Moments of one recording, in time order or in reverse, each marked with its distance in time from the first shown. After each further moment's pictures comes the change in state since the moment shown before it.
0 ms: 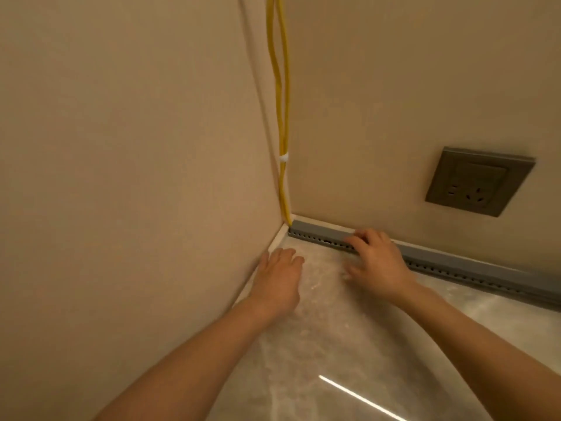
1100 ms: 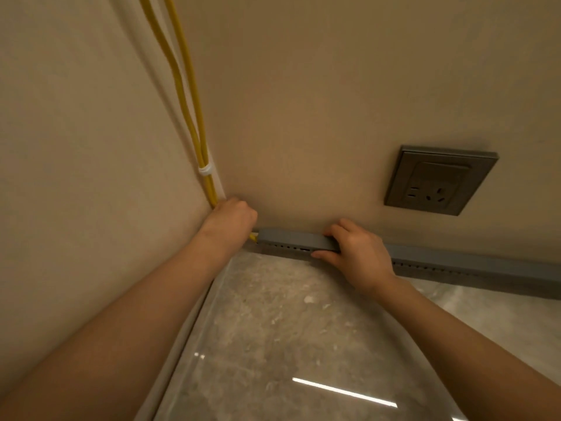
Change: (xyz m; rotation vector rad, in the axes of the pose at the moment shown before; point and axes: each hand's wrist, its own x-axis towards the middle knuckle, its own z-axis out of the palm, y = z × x) left_hand 0.133 -0.012 -0.069 0.635 -0.021 0.244; right_hand 0.027 0.030 -0.012 -0.003 0.256 0.079
